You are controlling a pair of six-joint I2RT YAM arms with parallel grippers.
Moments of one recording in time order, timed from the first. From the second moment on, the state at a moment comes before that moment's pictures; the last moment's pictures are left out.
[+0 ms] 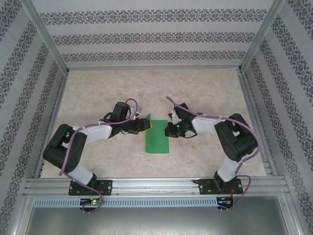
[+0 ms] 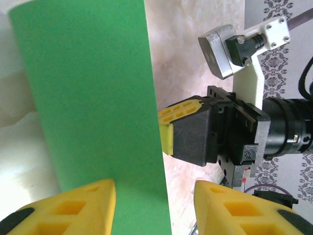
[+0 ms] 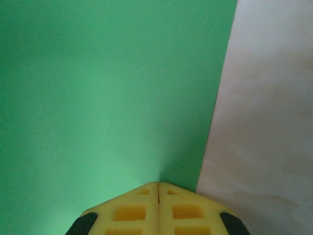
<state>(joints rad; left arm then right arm) -0.43 1.61 0.74 0.10 0.71 -0.77 0.50 1.75 0.85 -0.25 -0.51 0.55</state>
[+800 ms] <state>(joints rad) -0.53 1.76 0.86 0.02 0.61 -0.73 0.50 1.75 0.84 -0.19 -0.54 0.58</state>
